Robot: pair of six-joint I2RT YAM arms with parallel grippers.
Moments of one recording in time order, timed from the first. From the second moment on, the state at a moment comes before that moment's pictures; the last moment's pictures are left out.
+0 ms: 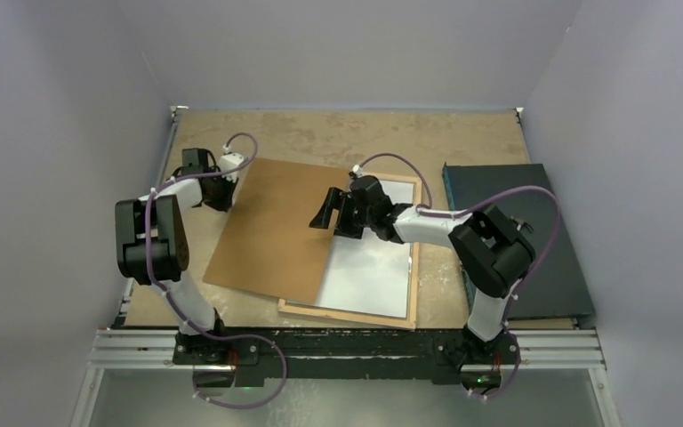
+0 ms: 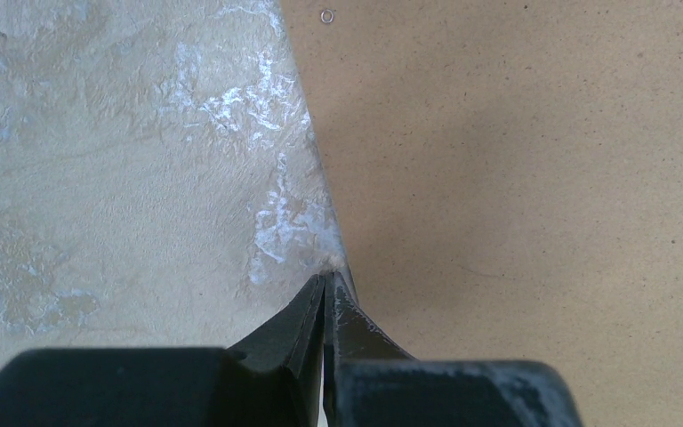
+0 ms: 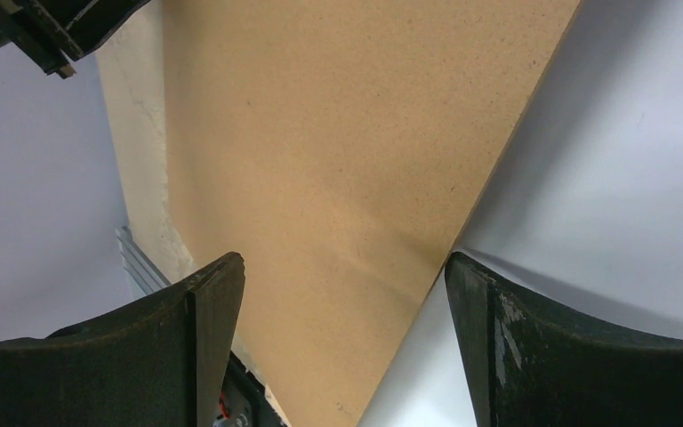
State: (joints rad) left arm 0.14 1.80 1.05 -0.30 0.29 0.53; right arm 0.73 1.81 1.00 0.13 -0.23 0.93
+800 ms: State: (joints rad) left arm 0.13 1.81 1.06 -0.30 0.30 0.54; right arm 0.71 1.86 0.96 0.28 -0.34 1.09
